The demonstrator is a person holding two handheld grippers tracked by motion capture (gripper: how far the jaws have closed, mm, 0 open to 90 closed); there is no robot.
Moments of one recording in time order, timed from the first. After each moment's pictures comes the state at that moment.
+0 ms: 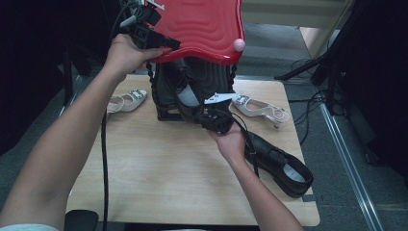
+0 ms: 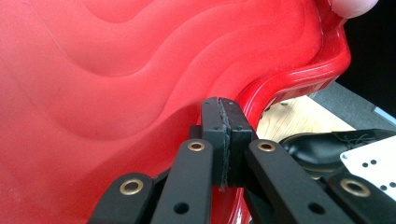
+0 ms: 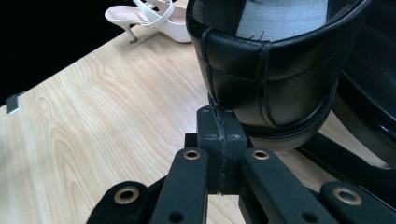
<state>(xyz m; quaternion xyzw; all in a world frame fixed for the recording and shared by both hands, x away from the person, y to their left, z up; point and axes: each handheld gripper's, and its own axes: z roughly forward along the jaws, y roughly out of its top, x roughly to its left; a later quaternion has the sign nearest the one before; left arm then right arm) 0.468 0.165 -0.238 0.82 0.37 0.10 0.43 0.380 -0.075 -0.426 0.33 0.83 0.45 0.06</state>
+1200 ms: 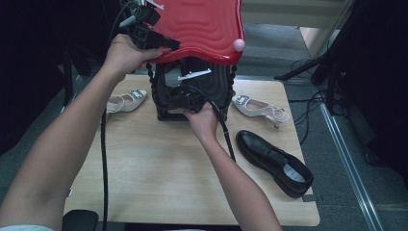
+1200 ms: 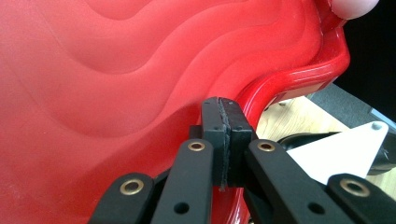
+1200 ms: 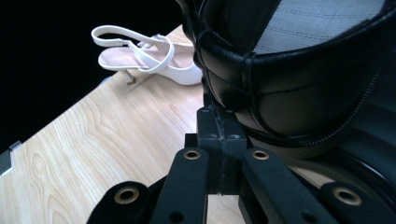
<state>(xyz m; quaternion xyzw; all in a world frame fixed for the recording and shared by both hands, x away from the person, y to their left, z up) 0.467 0.166 -0.238 0.82 0.37 0.10 0.43 0.430 0.005 -0.404 0.36 0.82 0.45 0.05</state>
